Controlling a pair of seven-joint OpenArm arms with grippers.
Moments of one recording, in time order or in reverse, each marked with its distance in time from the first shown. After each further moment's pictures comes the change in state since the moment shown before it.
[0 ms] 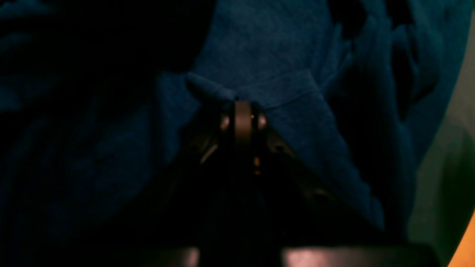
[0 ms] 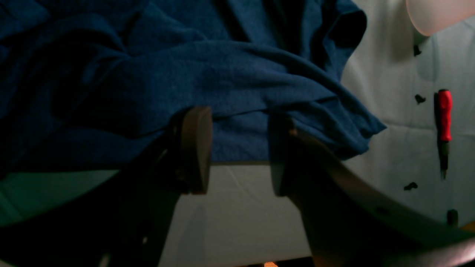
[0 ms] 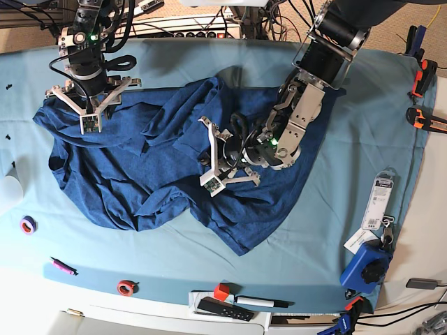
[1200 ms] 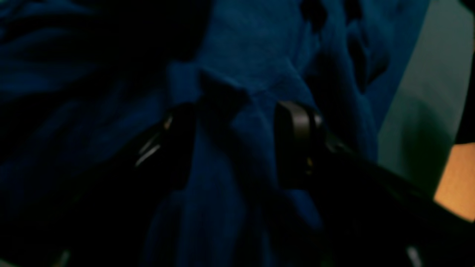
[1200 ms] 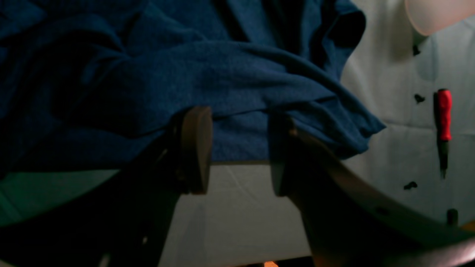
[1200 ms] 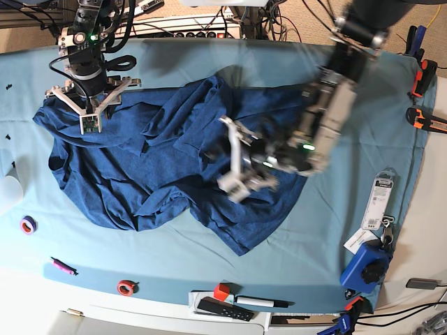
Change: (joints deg) left arm 0.5 -4.2 -1.2 4.5 -9.3 -4.0 5.1; right arm 0.0 0.0 0.0 0.0 0.0 0.0 0.0
